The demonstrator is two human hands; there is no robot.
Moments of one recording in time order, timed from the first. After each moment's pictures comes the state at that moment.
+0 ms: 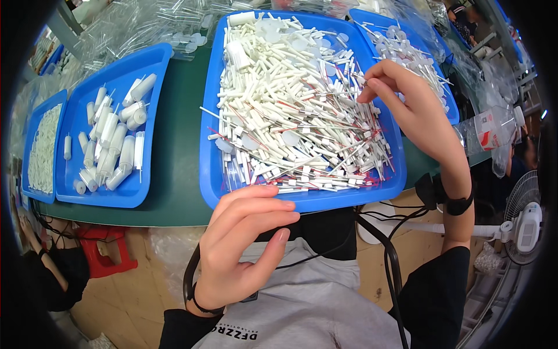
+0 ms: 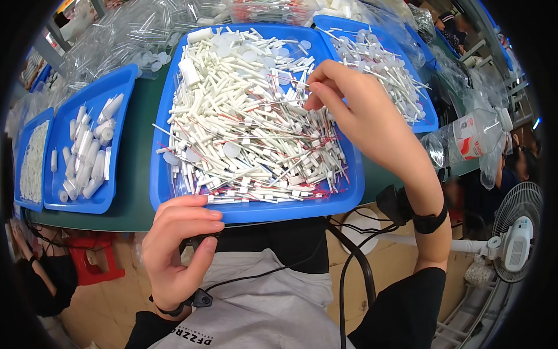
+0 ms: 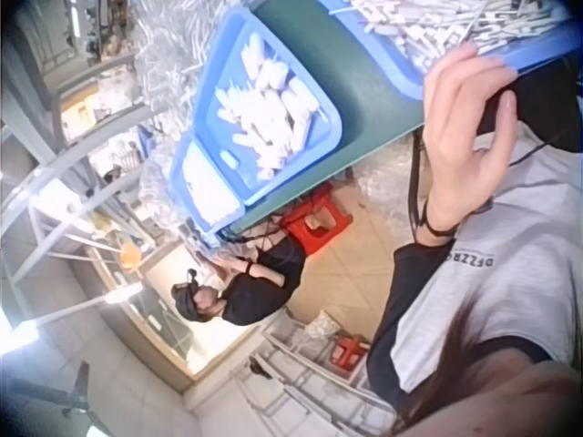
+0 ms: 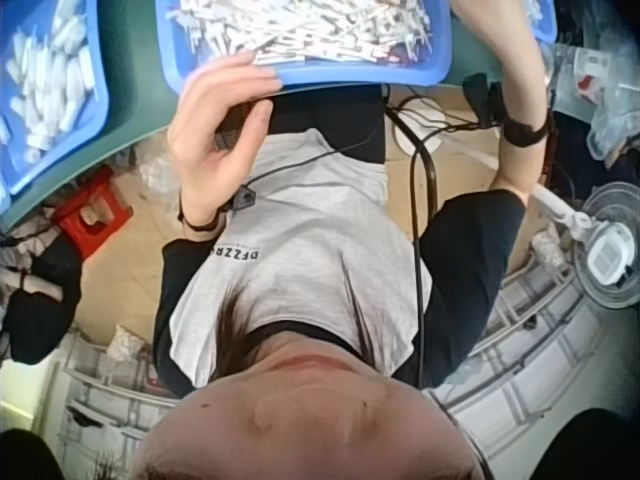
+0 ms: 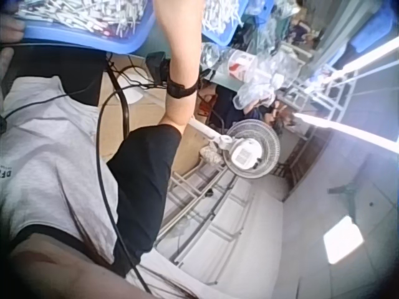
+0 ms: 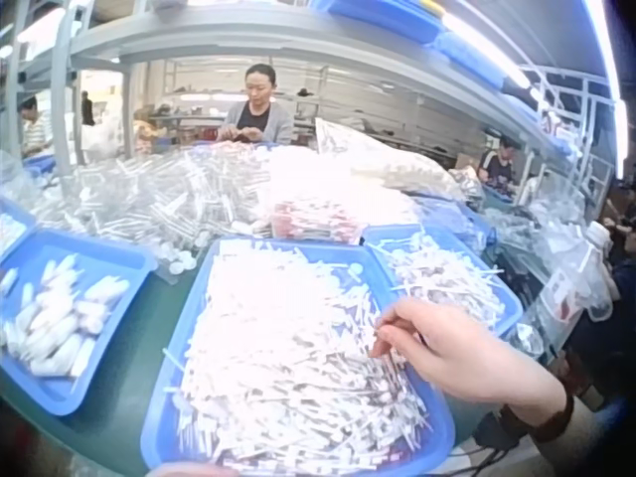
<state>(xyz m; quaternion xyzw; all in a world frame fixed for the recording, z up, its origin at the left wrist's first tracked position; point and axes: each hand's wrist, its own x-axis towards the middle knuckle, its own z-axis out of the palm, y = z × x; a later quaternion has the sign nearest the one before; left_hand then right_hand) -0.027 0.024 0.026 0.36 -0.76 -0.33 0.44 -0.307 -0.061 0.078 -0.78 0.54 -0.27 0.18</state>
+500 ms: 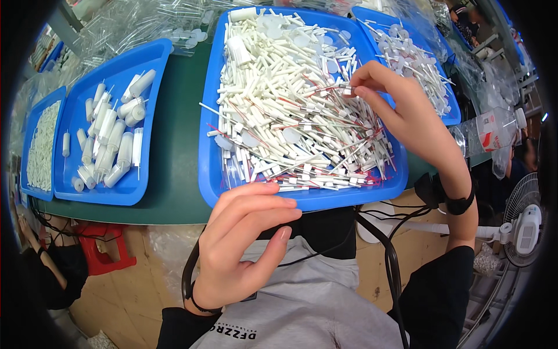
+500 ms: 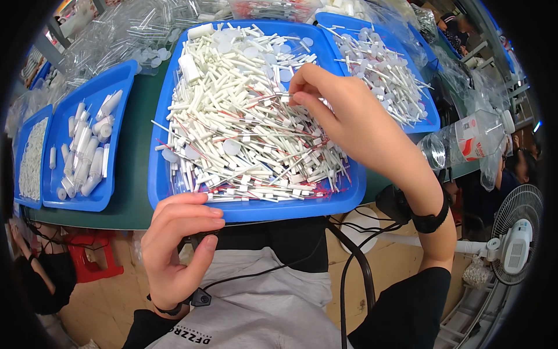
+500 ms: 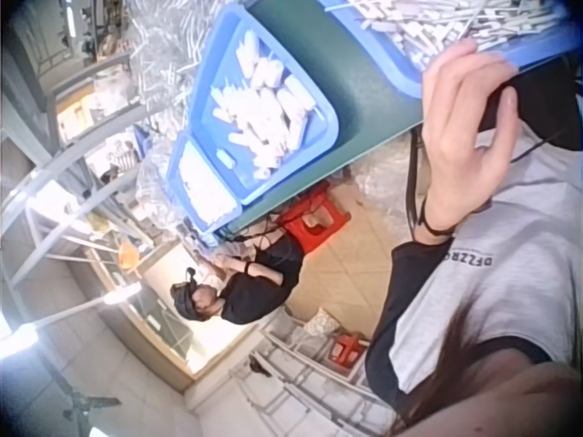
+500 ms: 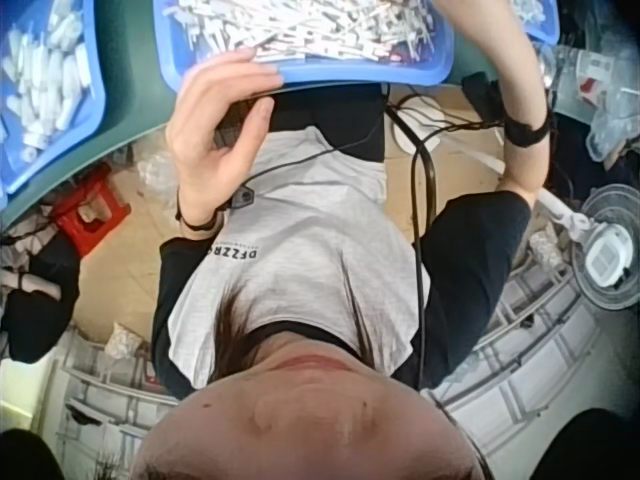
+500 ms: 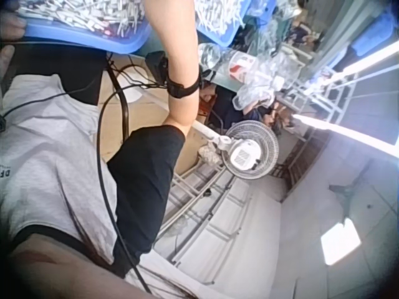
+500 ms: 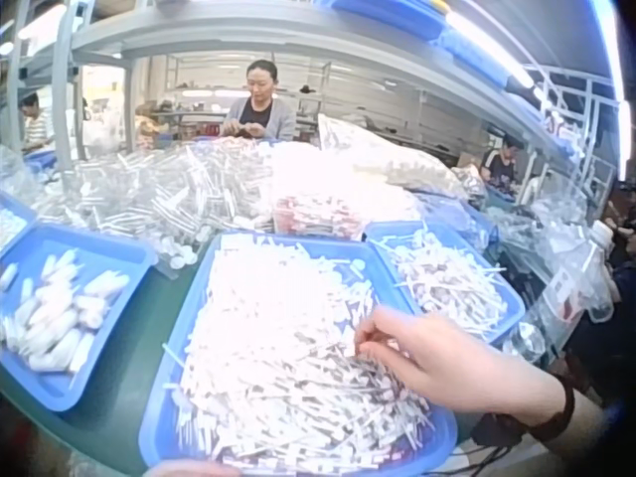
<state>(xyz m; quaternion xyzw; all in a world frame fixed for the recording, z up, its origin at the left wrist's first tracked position) -0.028 0.023 0.028 0.36 -0.76 -0.33 0.43 -0.295 -0.061 0.075 -0.81 0.50 -0.23 0.18</state>
